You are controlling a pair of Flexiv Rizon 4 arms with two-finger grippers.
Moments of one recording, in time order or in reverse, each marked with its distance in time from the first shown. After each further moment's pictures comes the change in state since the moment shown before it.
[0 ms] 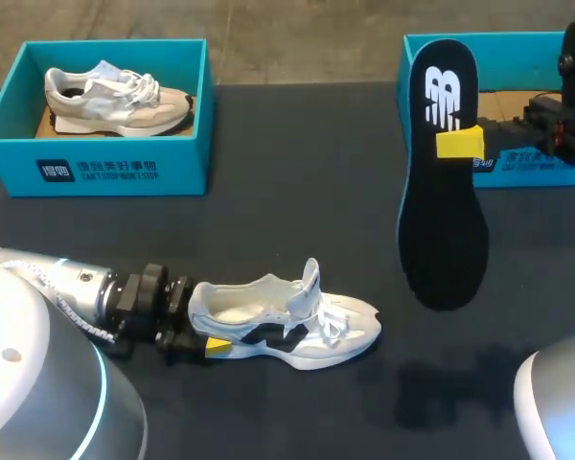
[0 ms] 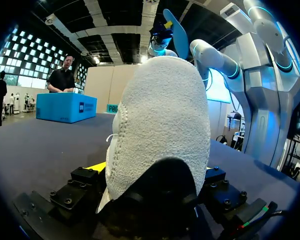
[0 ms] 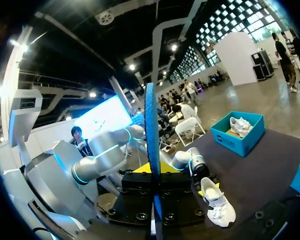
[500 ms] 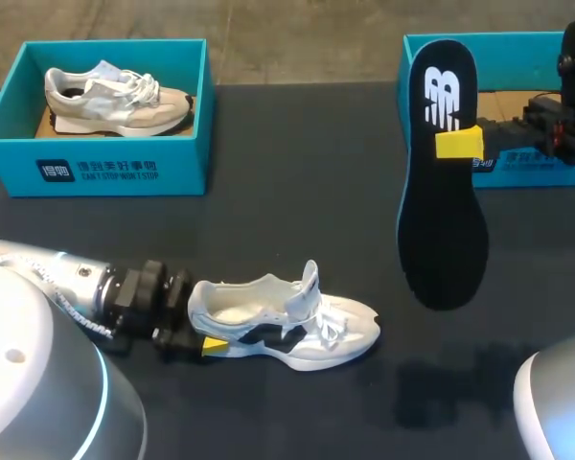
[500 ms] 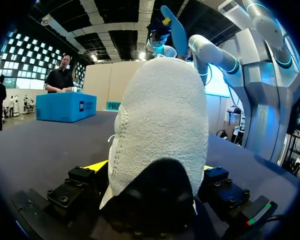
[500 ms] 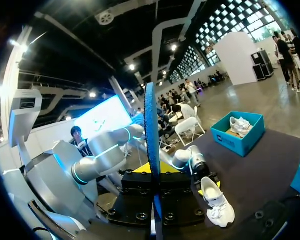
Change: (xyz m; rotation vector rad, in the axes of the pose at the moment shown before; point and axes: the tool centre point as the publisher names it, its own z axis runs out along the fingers) left arm -0.006 0.001 -0.007 -0.042 -0.005 0.029; right arm 0.000 0.000 0.000 0.000 0.000 0.001
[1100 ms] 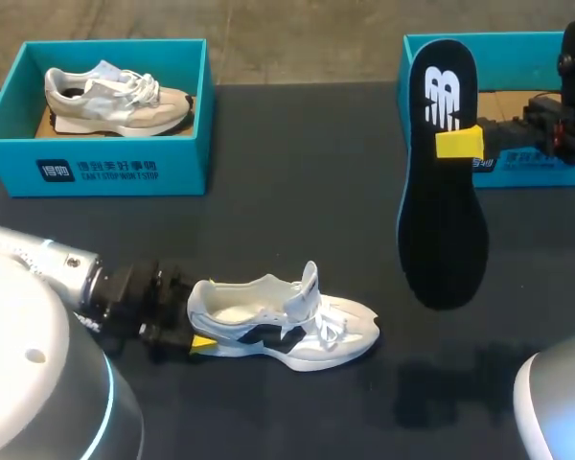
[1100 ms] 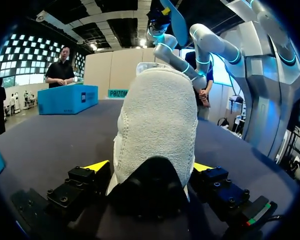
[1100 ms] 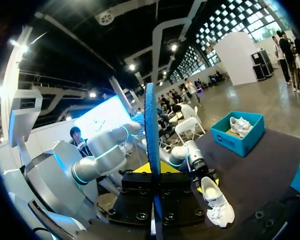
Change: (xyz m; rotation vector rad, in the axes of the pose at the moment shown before) left arm 0.001 0.003 -0.020 -0.140 -0.019 0.008; right arm 0.000 0.000 0.000 0.000 0.000 -0.001
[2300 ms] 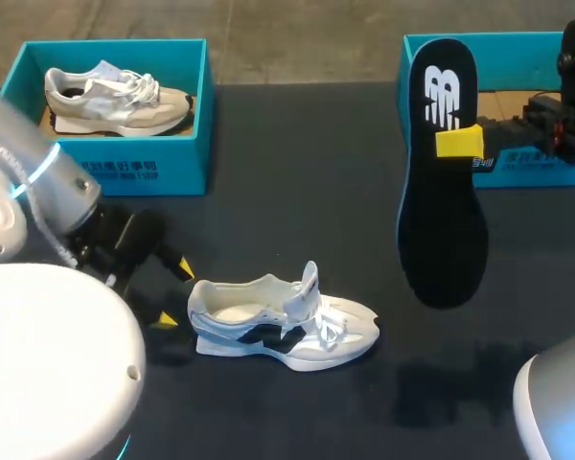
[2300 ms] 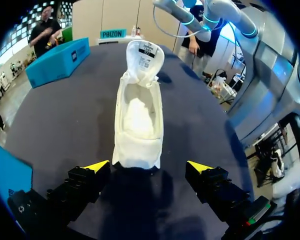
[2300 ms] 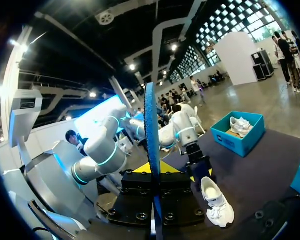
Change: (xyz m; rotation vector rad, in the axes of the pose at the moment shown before) left arm 0.018 -0.049 -0.074 -0.657 0.050 -0.033; right arm 0.000 0.001 0.000 0.001 0.001 0.000
